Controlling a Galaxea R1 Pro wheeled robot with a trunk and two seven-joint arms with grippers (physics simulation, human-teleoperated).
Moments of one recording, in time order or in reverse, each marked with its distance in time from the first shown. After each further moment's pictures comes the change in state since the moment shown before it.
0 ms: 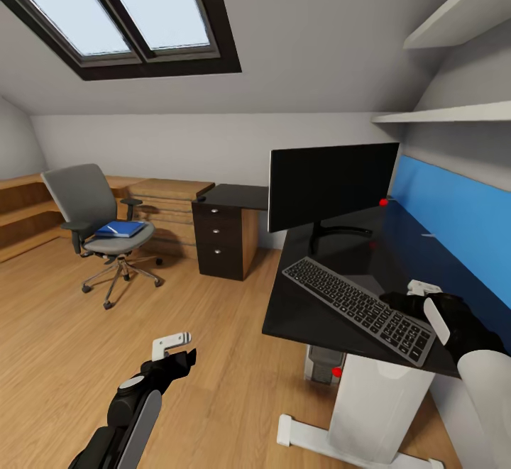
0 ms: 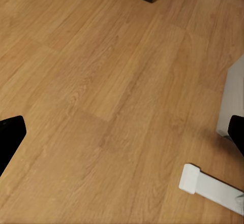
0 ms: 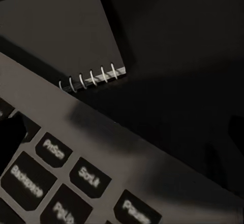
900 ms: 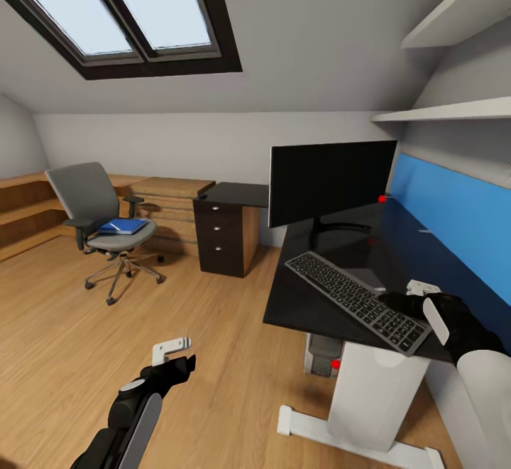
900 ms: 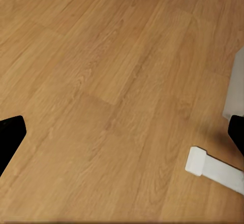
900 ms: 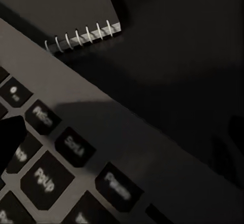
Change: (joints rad) left arm 0.000 0.003 0.004 0.041 0.000 0.000 -0.004; right arm 0.000 0.002 0.004 0.000 0.001 0.000 0.001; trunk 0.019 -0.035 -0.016
